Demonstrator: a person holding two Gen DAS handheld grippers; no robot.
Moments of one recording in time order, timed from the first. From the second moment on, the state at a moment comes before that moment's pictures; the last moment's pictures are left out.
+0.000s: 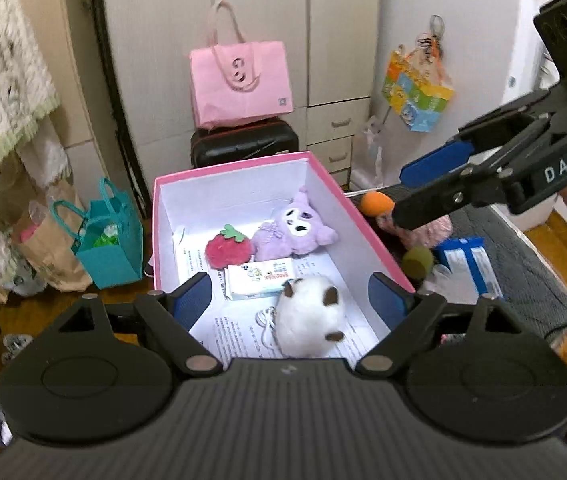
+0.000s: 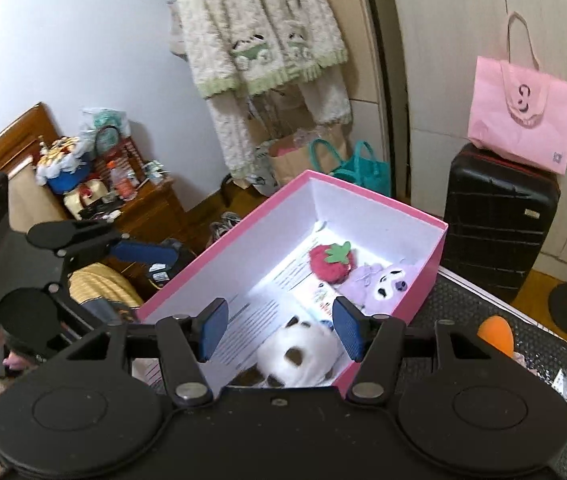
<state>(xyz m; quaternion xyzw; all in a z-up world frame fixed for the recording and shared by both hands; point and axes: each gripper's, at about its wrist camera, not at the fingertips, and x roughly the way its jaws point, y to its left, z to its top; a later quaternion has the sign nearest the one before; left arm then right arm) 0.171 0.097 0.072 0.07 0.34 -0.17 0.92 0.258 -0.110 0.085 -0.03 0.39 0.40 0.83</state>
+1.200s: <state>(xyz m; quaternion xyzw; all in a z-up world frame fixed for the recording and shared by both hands) 0.087 -0.023 0.049 0.11 0.35 -0.30 0.88 0.107 -0.268 0.041 0.00 0.36 0.32 0.88</state>
